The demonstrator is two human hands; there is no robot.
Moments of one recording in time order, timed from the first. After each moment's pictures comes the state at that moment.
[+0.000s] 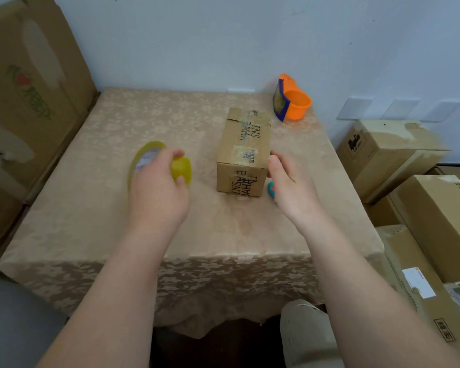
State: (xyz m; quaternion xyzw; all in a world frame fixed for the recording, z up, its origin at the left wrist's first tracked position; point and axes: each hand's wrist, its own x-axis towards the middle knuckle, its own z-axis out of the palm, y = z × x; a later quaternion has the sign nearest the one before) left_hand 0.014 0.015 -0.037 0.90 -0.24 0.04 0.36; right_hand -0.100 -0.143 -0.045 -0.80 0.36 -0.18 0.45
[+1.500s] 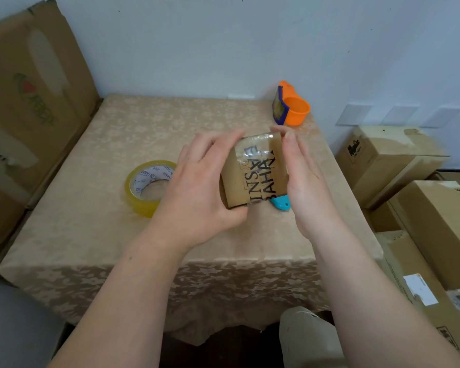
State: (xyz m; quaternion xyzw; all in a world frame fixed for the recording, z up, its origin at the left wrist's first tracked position) left_hand -0.018 0.001 -0.006 0.78 -0.50 0.02 0.37; right_hand -0.106 -0.132 -0.010 -0.72 0.25 -0.30 0.57
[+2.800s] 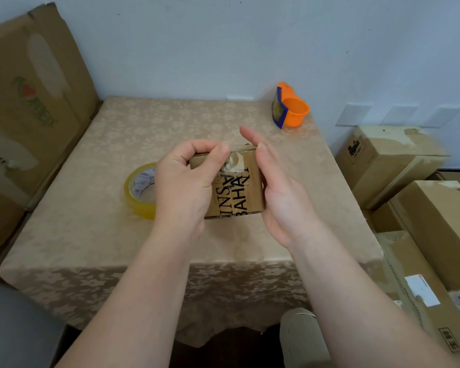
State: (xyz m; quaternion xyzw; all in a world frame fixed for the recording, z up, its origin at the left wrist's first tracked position) left_hand -0.025 -0.020 -0.001 0.60 -0.14 -0.14 0.77; right_hand -0.097 -0.112 -0.019 -0.62 0.15 -0.20 0.74
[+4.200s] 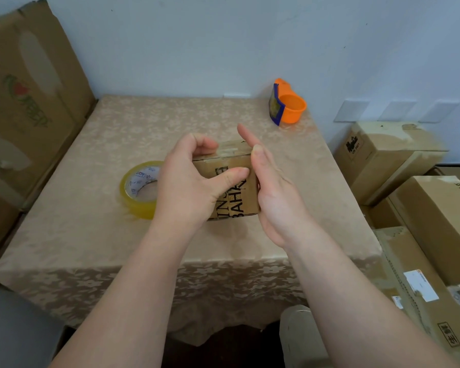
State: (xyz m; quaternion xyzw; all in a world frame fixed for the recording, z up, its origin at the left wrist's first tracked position) left_hand -0.016 -0.017 -0.014 0.75 -0.28 -0.05 0.59; right_hand -0.091 -0.116 -0.040 -0.68 0.11 -0.22 0.69
